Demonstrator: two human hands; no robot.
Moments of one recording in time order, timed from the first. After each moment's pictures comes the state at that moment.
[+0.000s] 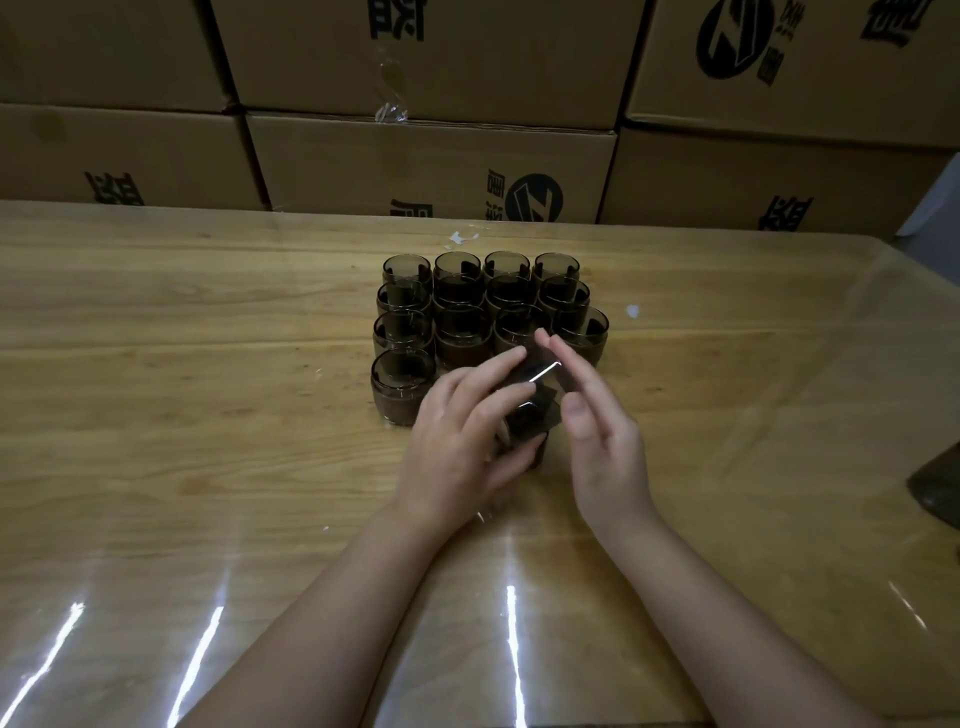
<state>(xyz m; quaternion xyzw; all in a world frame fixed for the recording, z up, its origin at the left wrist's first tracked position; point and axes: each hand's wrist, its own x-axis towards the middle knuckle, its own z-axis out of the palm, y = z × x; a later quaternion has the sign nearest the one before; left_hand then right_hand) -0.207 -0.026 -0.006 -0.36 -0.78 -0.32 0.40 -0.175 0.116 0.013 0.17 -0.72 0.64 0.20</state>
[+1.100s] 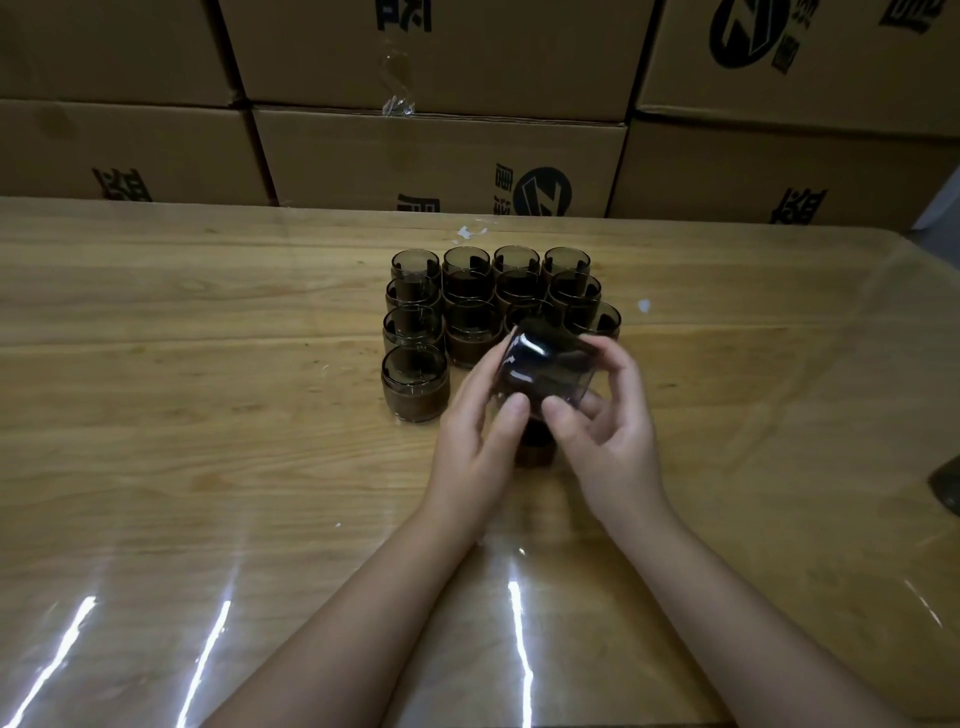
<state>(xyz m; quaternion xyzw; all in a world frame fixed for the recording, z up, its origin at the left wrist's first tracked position) -0.193 -0.013 0.003 -0.21 -0.68 -0.69 0.16 -0.175 0.108 0.016 0.15 -0.66 0.71 0.18</state>
